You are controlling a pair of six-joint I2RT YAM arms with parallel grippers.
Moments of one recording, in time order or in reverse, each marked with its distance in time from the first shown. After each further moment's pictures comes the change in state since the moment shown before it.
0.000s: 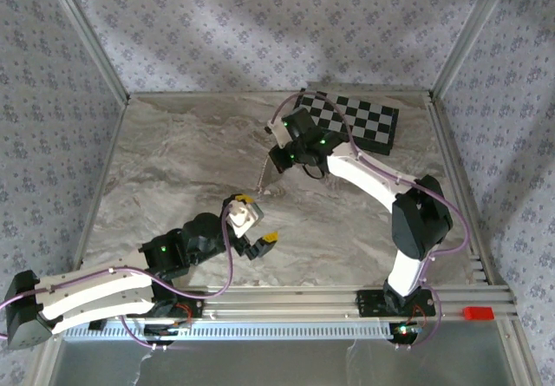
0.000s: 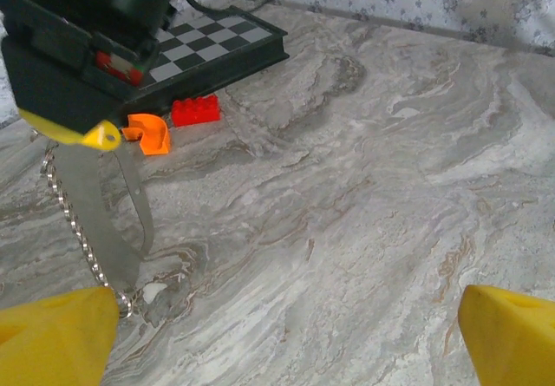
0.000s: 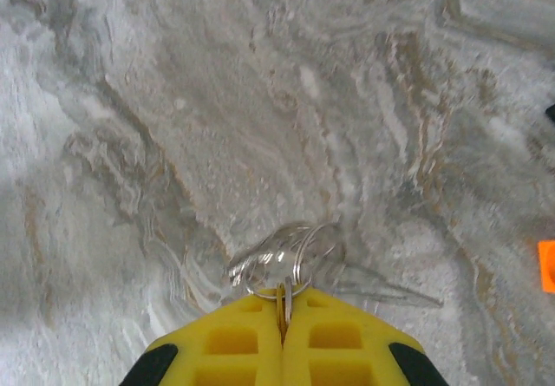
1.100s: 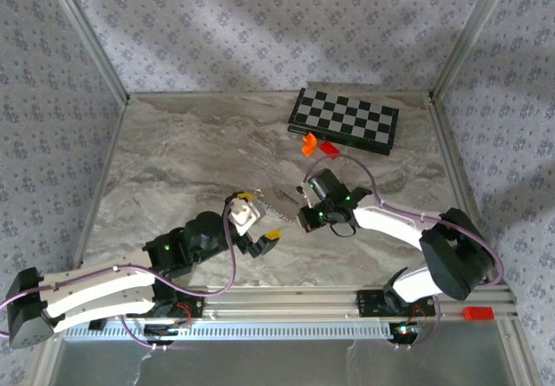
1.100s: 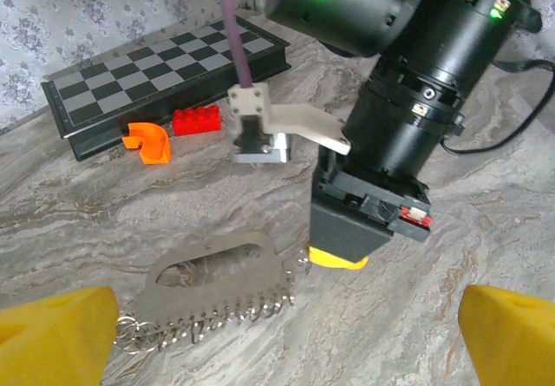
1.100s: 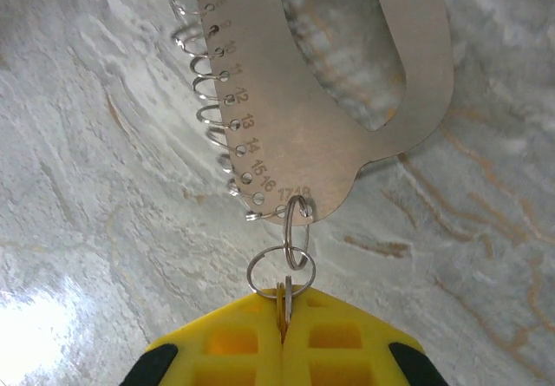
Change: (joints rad) left arm 0.007 0.033 0.000 0.051 0.000 -0.008; right arm 0.041 -0.334 -0.696 0.133 -0.087 0.278
